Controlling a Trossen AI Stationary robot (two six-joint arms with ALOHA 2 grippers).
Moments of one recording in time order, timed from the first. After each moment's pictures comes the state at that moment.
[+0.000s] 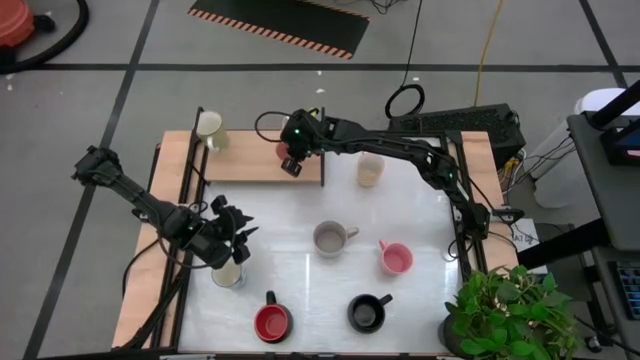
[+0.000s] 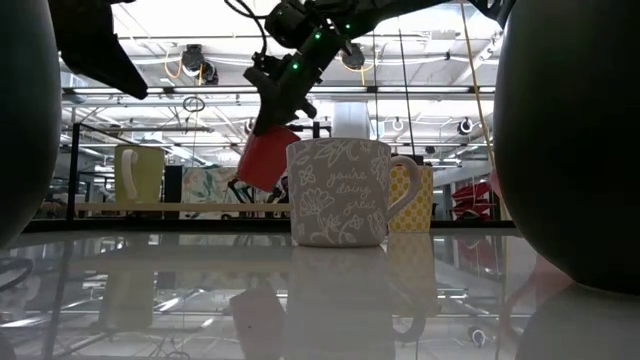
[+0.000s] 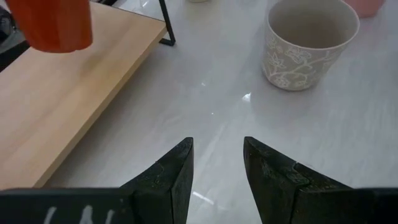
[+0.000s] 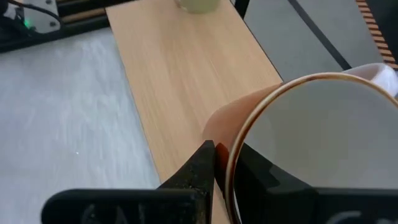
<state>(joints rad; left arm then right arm) -0.56 1.06 0.78 -0.81 -0.73 -0.83 -0.31 2.23 2.14 -0.68 0.08 0.03</state>
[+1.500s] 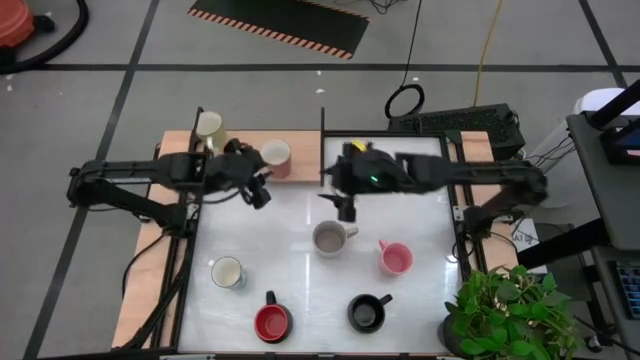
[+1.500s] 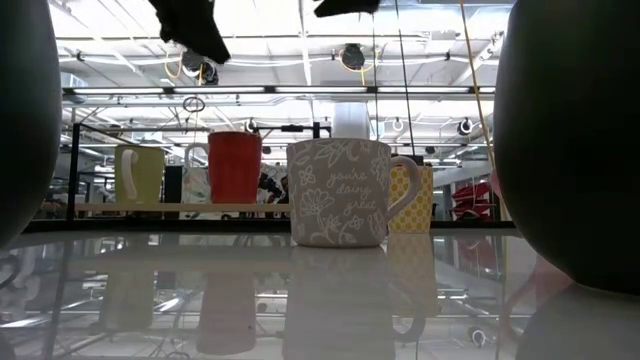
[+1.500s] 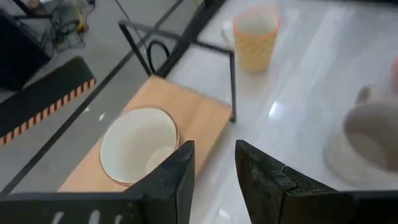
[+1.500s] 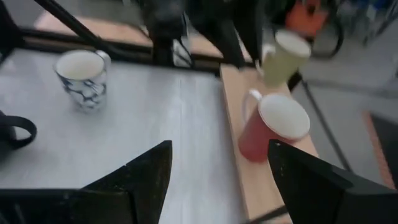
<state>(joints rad) 0.05 1.15 1.15 -0.79 -0.45 -0.20 -0.01 1.49 1.42 -0.43 0.16 -0.14</state>
